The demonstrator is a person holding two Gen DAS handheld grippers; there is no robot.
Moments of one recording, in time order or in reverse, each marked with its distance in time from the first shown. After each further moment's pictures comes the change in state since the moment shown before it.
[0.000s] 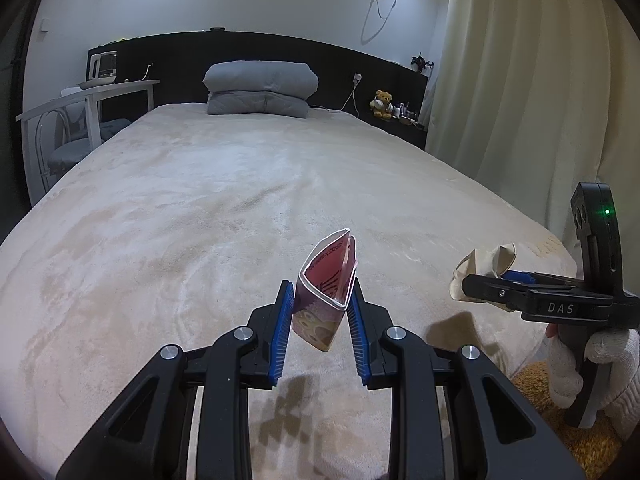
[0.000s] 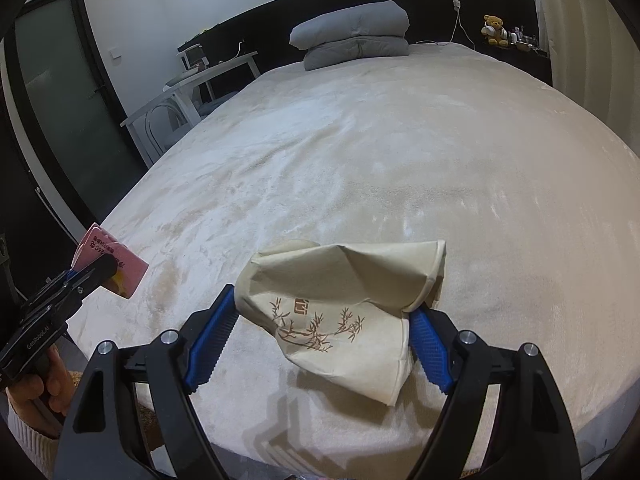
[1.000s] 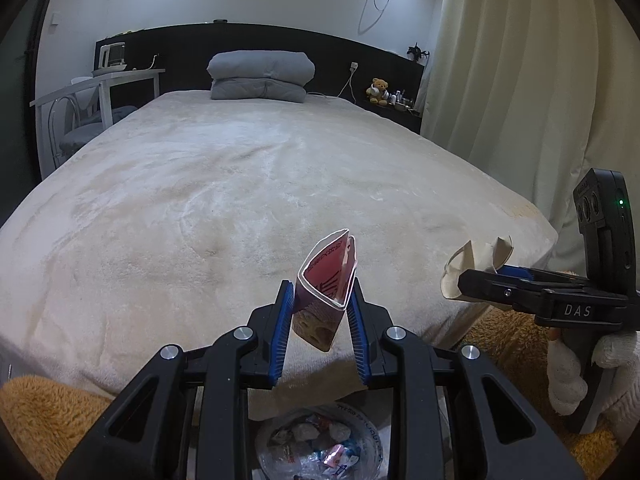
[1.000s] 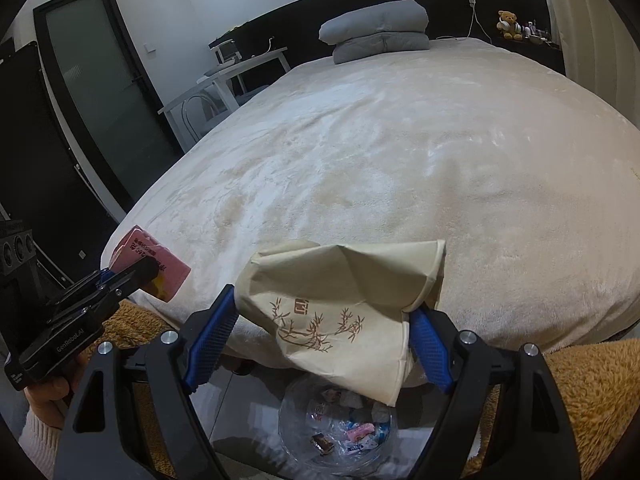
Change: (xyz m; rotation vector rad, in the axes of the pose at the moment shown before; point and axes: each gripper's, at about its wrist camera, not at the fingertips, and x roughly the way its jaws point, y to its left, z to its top) left arm -0.076 -0.044 -0.084 -0.011 0.048 0.008; right arm -0.076 0.034 -0.101 -0.013 0.013 0.108
